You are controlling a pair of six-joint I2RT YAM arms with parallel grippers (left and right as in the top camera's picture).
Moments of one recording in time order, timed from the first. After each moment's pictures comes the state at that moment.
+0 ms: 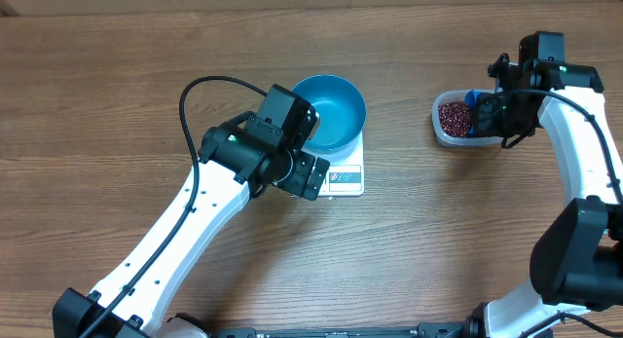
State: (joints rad) left arm -0.53 1.51 1.33 -1.02 0.04 -0.13; right arm -0.14 1.80 1.50 -1.04 -0.15 -0.04
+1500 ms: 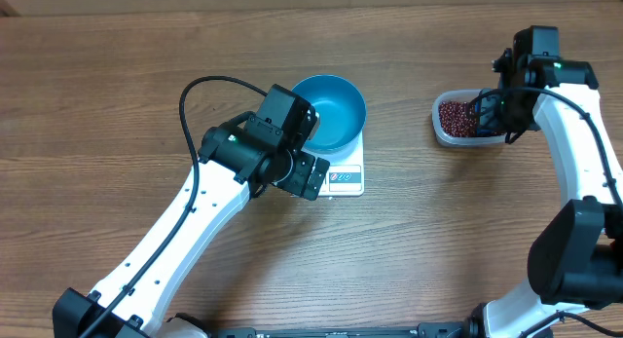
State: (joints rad) left arm -0.53 1.51 1.33 -1.02 0.04 -0.13; right arm -0.11 1.80 1.53 -1.03 0.05 0.02
